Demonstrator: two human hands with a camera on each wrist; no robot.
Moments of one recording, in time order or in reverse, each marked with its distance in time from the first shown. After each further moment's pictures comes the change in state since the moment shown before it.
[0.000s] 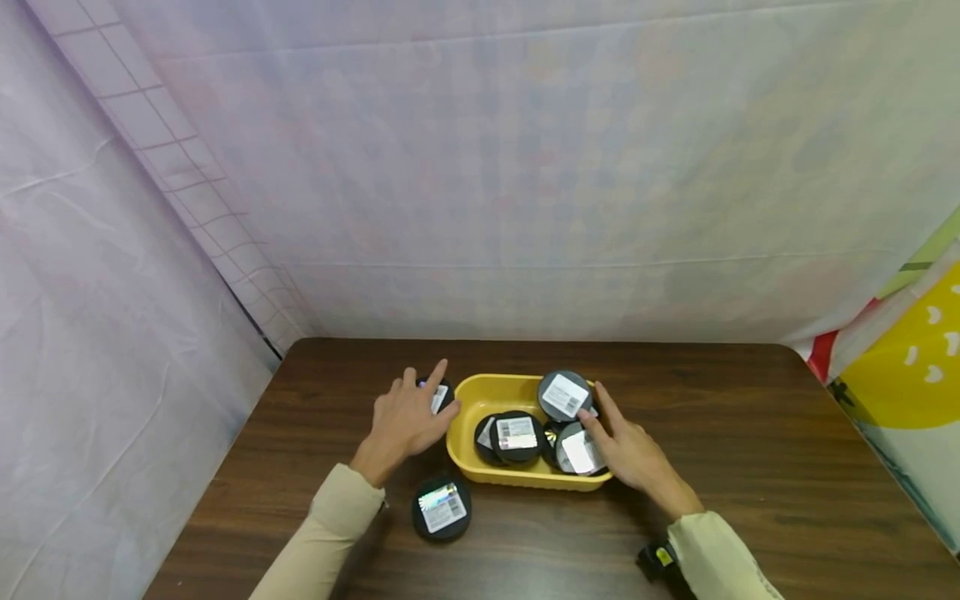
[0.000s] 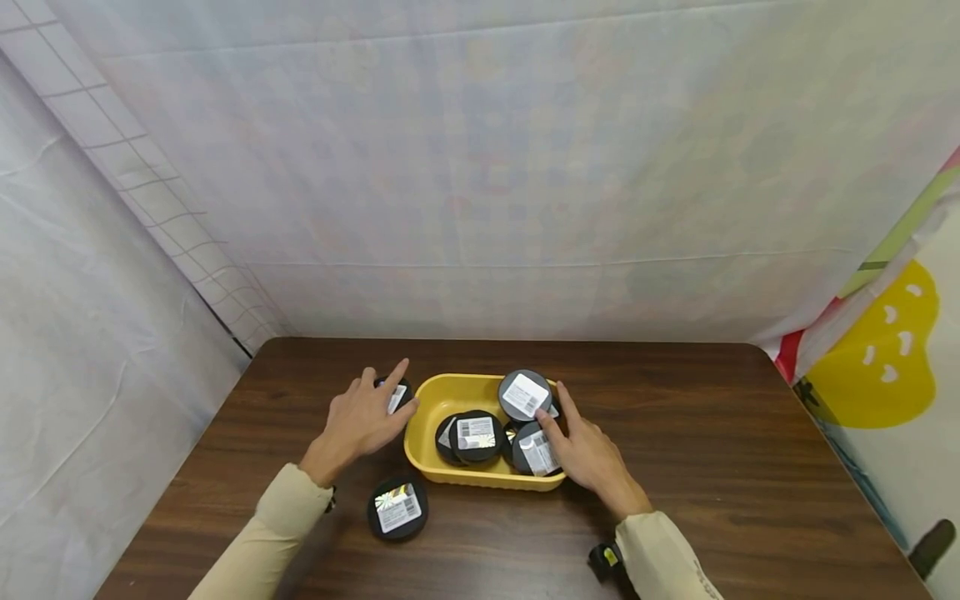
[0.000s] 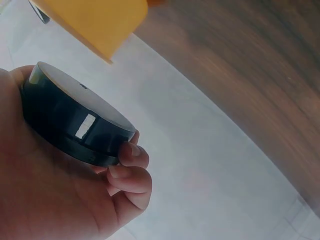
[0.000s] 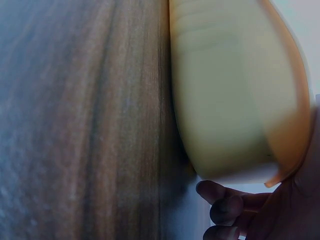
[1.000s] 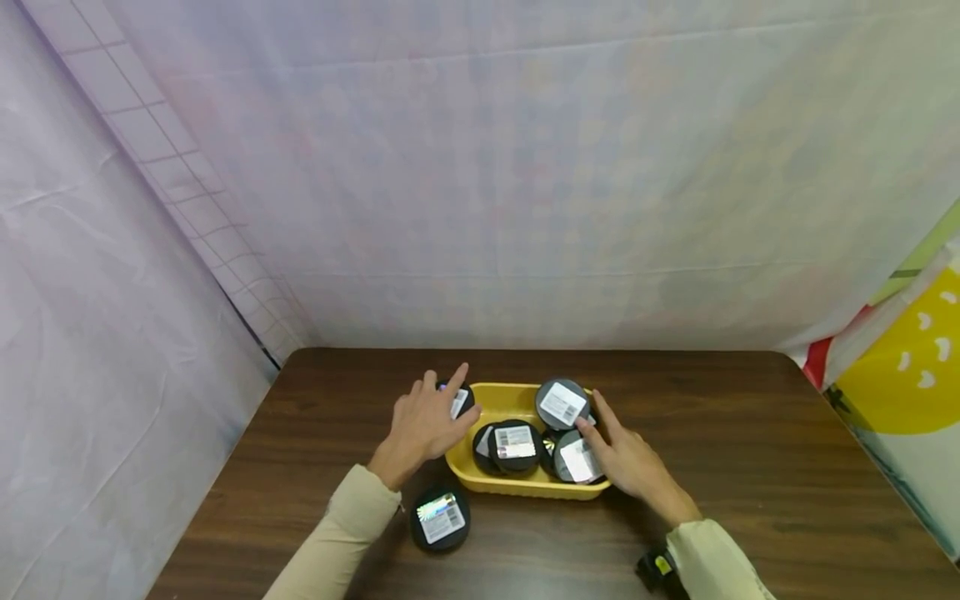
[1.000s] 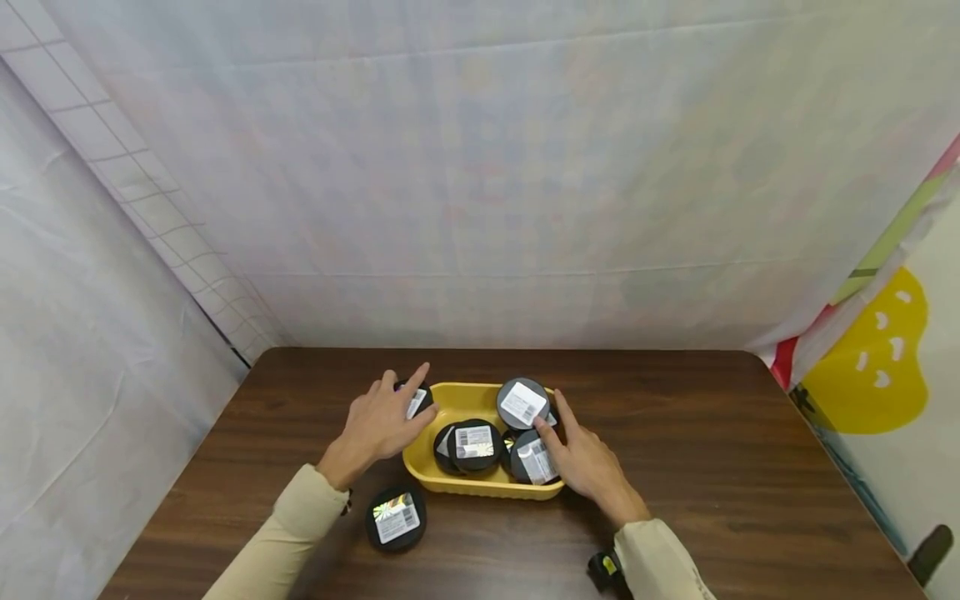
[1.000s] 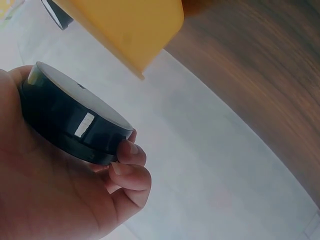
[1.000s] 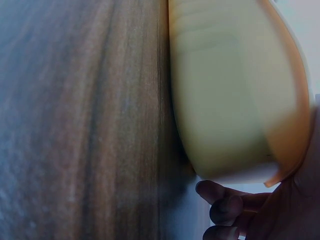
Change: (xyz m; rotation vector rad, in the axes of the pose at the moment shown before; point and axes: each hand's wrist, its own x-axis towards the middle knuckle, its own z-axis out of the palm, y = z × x) left_hand 0.007 0.025 0.001 -0.005 -0.001 0.077; right_hand -0.002 -0.001 0.001 0.004 0.025 -0.002
